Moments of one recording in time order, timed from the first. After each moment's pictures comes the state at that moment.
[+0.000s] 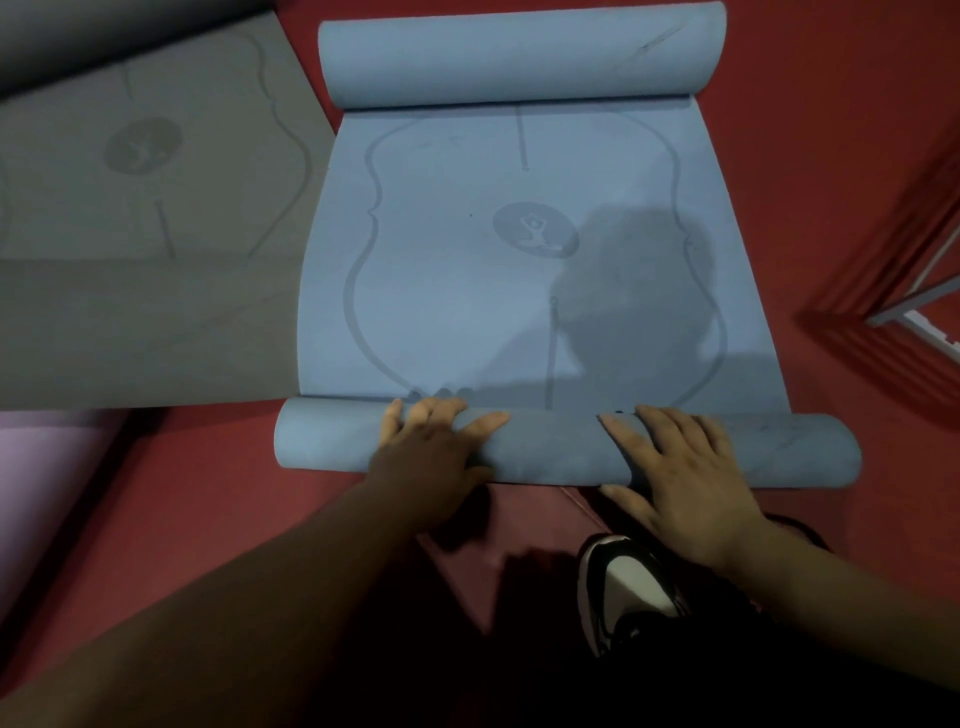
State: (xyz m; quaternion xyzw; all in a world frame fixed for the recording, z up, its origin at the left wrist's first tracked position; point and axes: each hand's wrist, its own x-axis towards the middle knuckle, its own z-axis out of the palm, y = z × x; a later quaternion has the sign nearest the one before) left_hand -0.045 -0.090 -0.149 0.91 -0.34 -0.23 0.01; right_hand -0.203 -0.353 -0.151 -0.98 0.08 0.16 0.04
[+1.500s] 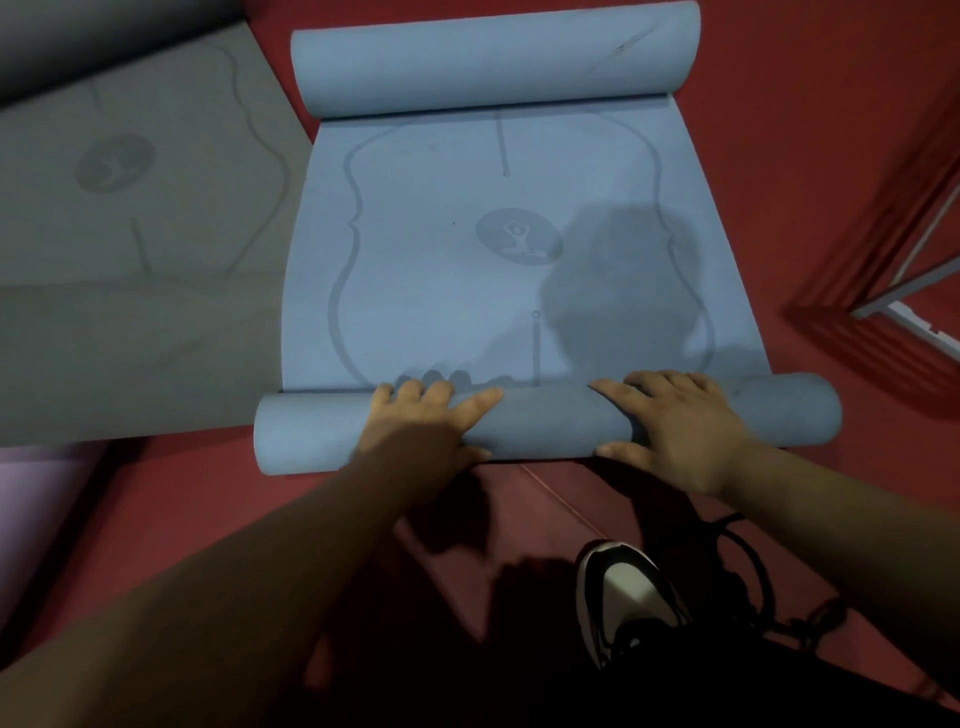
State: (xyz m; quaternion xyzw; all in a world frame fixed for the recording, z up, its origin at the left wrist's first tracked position) left_hand -0.014 -0.102 -0.151 0.90 -0.44 -0.04 -0.03; right_hand -0.154 -0.395 -0.148 -0.98 0.05 0.18 0.05
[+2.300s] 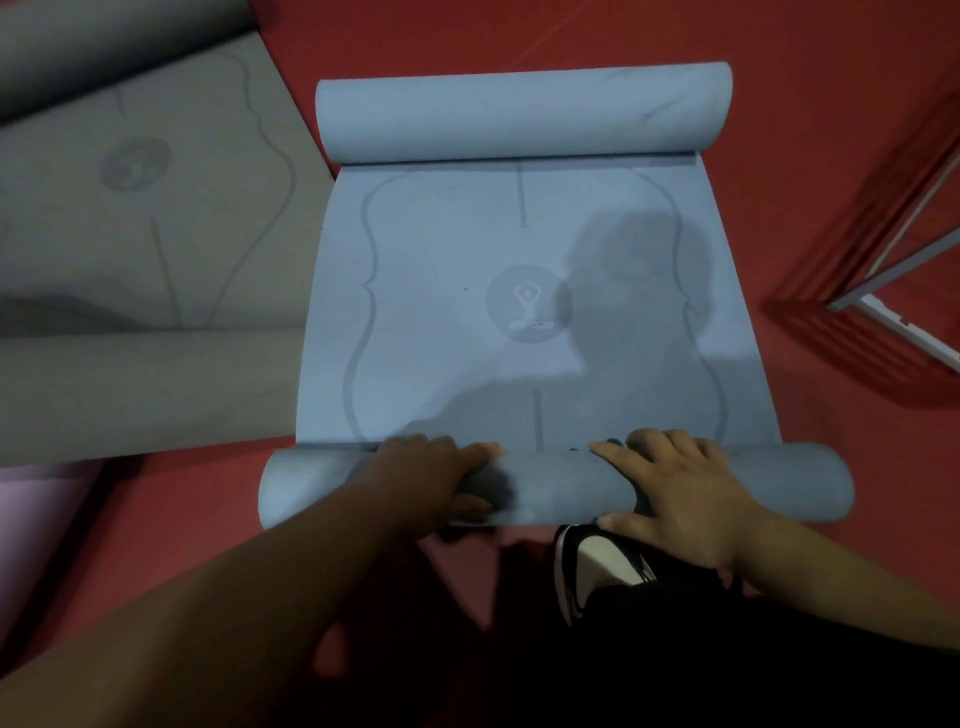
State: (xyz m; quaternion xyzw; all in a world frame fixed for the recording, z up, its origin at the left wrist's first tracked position) left_hand -0.057 -0.097 -0.122 0.83 -0.43 -0.34 -0.05; right_hand -0.234 -0.372 -0.133 -0.96 0.06 0.25 0.09
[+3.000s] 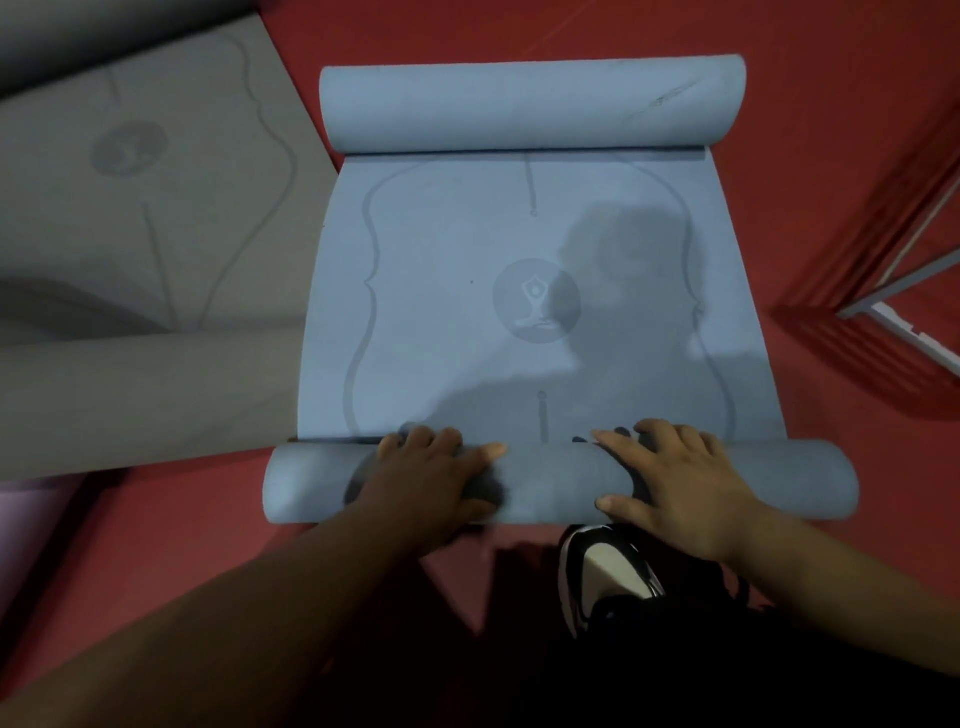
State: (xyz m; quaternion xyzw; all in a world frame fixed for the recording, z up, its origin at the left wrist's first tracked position) left_hand -0.068 -0.089 -0.141 0.87 -0.42 -0.26 -0.05; right_hand -0.218 -0.369 -0.136 -0.96 0.09 0.27 0.08
